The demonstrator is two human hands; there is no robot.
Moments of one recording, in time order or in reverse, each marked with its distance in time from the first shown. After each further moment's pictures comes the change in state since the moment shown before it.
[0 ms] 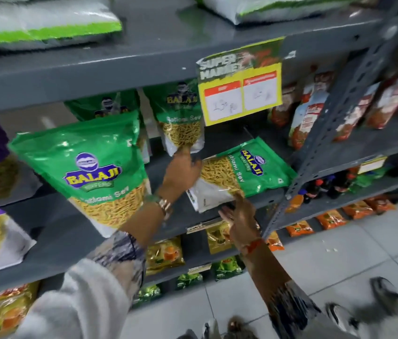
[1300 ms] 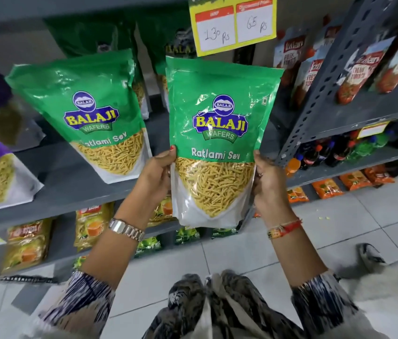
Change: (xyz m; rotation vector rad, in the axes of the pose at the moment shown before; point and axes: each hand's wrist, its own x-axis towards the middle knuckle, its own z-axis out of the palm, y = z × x) left_hand -0.134 0.012 -0.010 -1.140 -0.058 -0.489; right_hand -0.056 -0.033 -0.067 -0.071 -0.123 -0.178
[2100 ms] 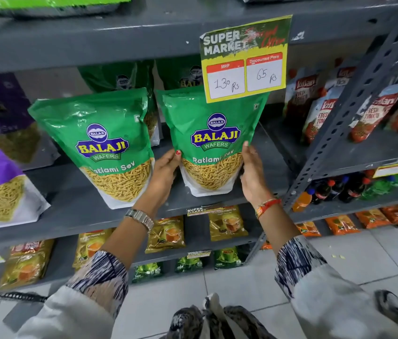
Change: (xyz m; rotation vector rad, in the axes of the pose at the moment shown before) left_hand 0.072 0.016 -0.006 0.208 0.099 0.208; right_hand 0.083 -0.015 0.068 -0.141 -0.356 -0.229
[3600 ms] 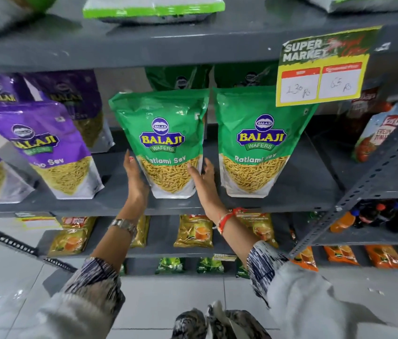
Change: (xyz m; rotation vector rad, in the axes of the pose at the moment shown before) left_hand -0.023 -0.018 -0.149 -0.188 0.505 0.179; right_hand -0.067 0.073 0.156 -0.188 -0.333 0.110
